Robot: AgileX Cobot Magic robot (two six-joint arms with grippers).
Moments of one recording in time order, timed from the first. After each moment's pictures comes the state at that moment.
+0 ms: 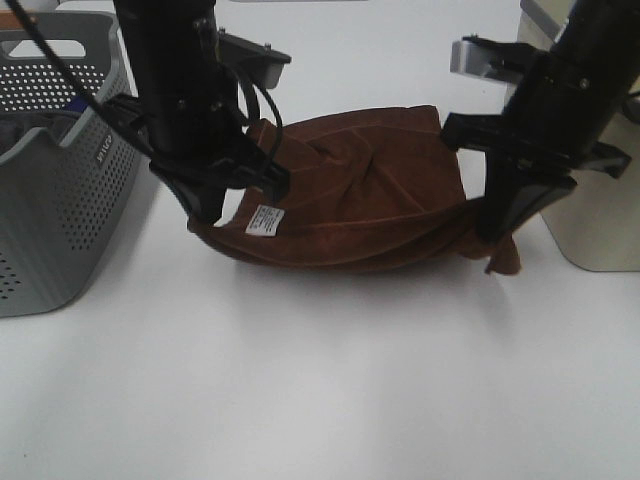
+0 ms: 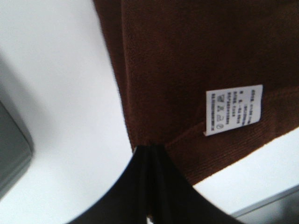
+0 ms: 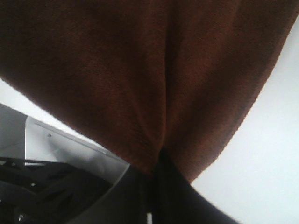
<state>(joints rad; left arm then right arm) -0.66 1.93 -1.56 0.08 1.21 -0.15 0.29 1.73 -1.25 0.30 1.22 -0.12</state>
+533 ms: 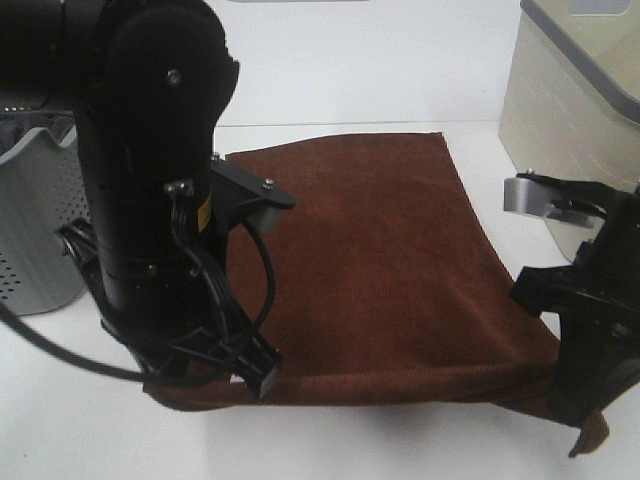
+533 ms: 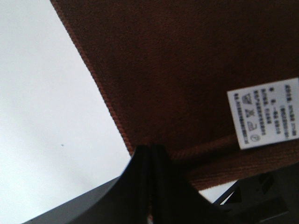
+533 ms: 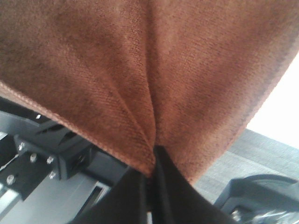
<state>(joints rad) -0.89 1.75 -1.20 0.06 1.20 -0.37 0.29 1.48 -0.80 0.37 1.22 -0.14</state>
